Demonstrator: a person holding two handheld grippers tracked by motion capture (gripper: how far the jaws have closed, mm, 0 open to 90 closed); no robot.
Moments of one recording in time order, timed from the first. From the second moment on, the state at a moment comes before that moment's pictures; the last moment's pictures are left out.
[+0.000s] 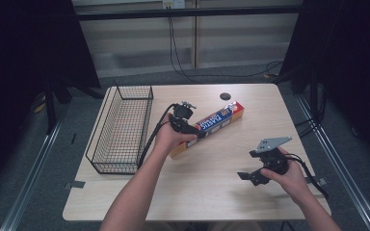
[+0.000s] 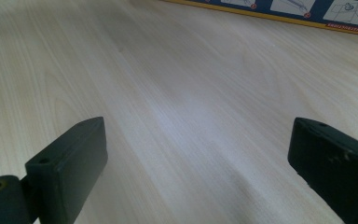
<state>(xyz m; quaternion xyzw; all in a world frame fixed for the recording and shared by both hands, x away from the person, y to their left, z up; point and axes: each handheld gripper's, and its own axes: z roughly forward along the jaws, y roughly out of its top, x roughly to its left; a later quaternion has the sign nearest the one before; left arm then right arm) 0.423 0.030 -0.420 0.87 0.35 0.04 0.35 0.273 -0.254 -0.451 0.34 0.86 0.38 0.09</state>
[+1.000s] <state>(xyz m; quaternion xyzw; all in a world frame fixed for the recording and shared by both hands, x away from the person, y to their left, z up) 0.452 0.009 -0.451 0.88 0.36 0.05 0.32 0.275 -0.257 -0.450 0.34 0.85 0.39 0.09</state>
